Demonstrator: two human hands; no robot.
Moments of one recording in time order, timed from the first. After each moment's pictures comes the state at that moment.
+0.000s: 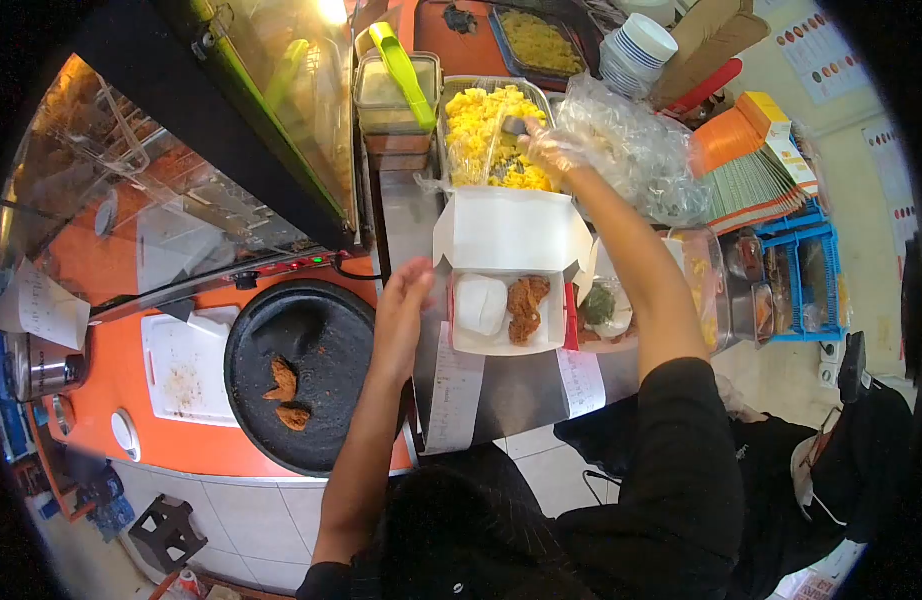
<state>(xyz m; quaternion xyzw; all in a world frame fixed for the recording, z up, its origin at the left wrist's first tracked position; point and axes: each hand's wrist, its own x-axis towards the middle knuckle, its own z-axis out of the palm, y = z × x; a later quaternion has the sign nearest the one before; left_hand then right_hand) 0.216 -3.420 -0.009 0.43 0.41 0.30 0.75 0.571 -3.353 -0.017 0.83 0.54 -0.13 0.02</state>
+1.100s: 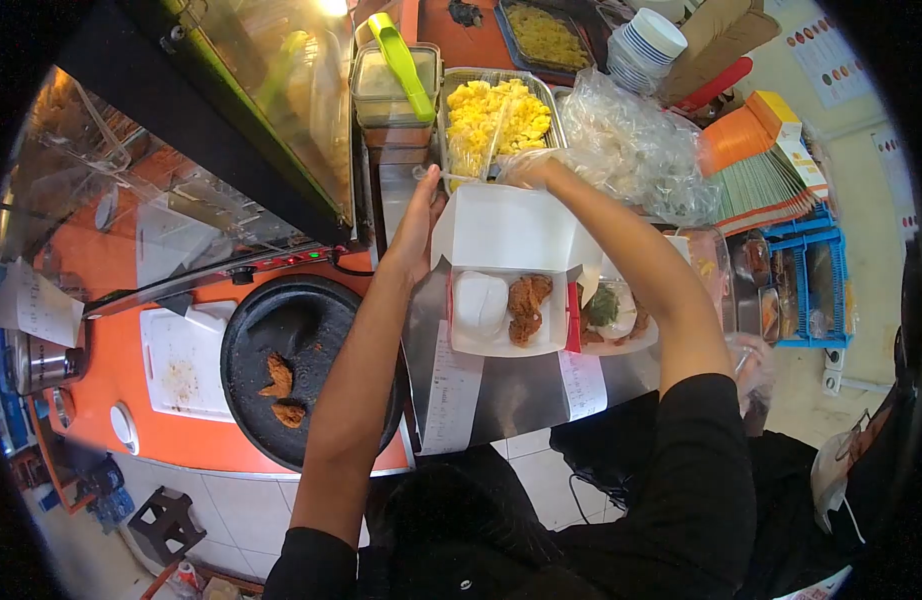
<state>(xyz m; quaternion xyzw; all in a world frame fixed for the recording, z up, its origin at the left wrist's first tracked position) 0.291 -3.343 -0.004 0.35 0.27 0.18 0.88 0.527 -3.337 -0.026 0.66 0.67 -0.24 0.22</state>
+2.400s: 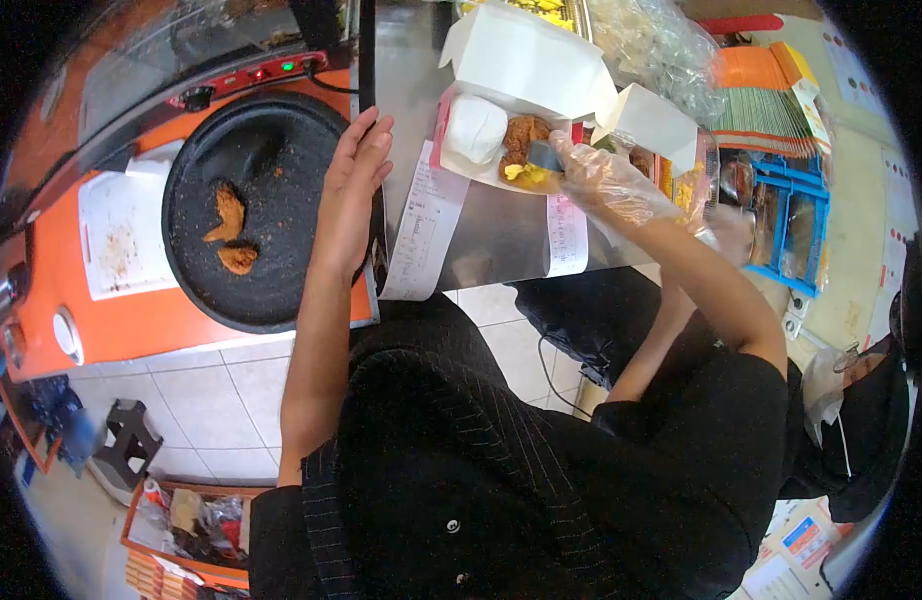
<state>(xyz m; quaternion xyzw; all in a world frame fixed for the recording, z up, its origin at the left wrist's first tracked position) 0.149 -3.469 -0.001 0.38 0.40 0.32 0.77 0.422 -3.576 0.049 0.72 0.65 -0.19 0.16</state>
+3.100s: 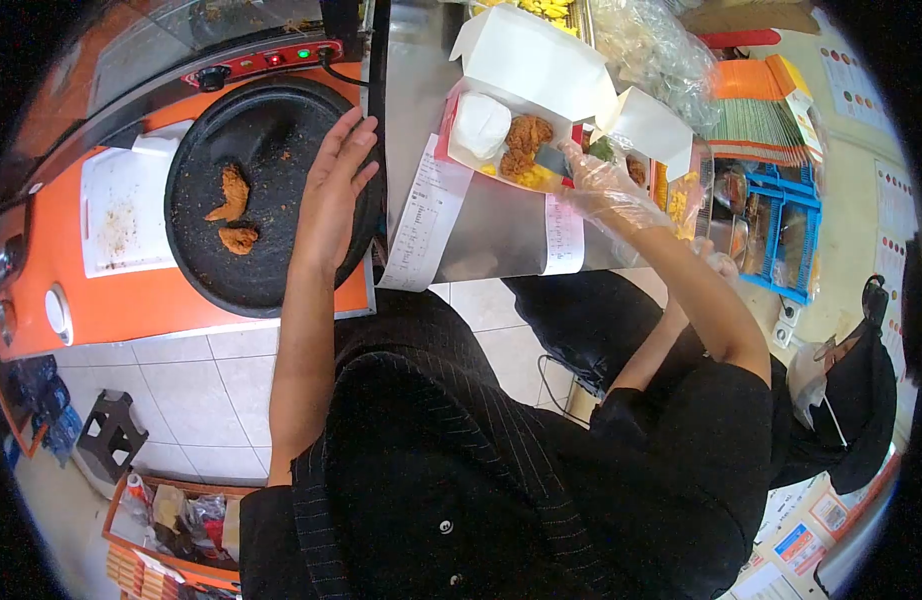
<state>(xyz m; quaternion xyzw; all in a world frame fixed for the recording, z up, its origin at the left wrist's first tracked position) 0.122 -3.474 0.006 0.38 0.41 0.32 0.76 0.402 -3.572 0.070 0.77 0.53 -0.27 0.22</state>
